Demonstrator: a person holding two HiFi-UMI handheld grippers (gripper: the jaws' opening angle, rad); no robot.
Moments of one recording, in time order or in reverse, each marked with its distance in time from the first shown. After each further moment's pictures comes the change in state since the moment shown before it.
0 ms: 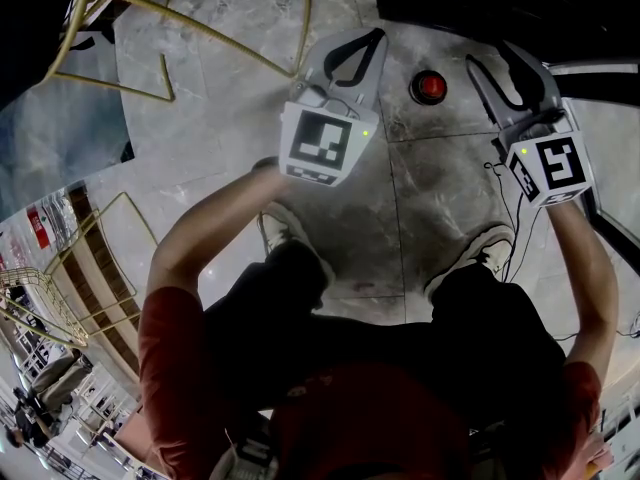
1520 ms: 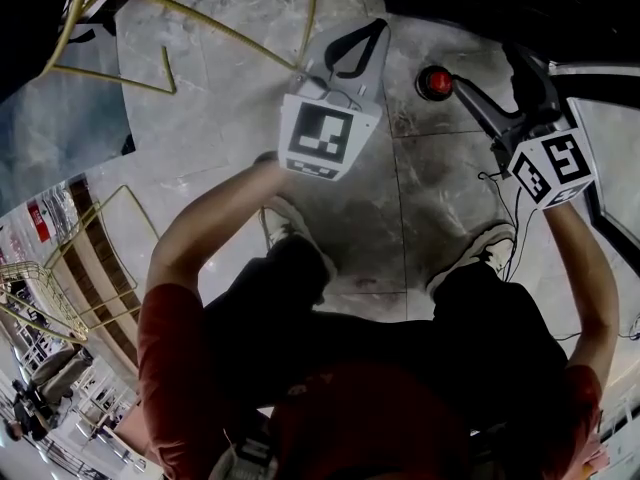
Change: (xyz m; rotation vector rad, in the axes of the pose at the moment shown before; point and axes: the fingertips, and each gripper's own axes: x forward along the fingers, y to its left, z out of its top) left arm -0.001 0.007 -0.002 -0.018 0.001 0.018; right arm 0.004 0.017 -0.022 0.219 0.024 0.080
